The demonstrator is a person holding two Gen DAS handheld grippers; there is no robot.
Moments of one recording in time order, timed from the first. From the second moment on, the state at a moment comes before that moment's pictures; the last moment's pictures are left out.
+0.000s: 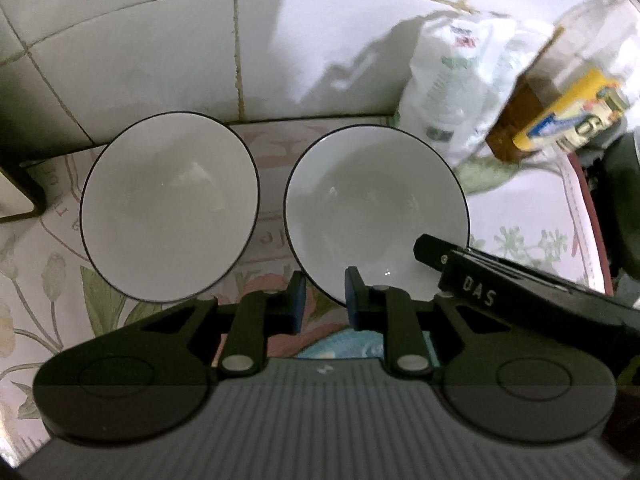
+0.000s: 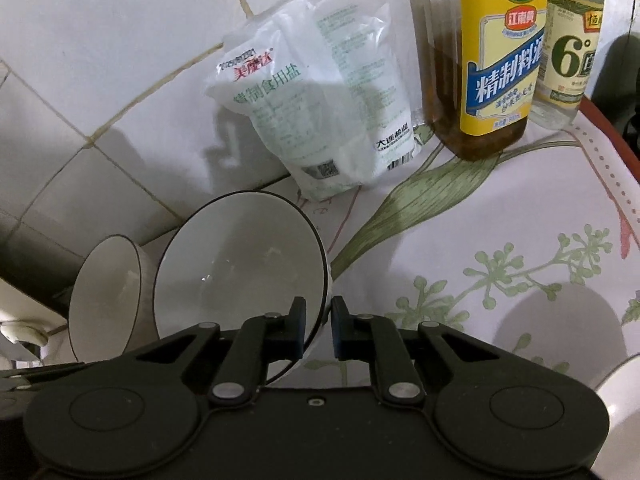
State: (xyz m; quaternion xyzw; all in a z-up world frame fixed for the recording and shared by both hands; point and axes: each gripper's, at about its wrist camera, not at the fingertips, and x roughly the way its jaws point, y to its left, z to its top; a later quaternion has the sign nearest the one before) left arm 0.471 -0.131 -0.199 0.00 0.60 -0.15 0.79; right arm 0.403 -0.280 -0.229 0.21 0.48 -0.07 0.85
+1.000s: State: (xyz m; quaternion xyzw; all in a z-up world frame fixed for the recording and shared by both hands) left arm 0.357 -0.143 -0.051 0.06 0.56 -0.20 0.80; right arm 0.278 -0.295 -0.105 0.23 0.47 -0.03 0.85
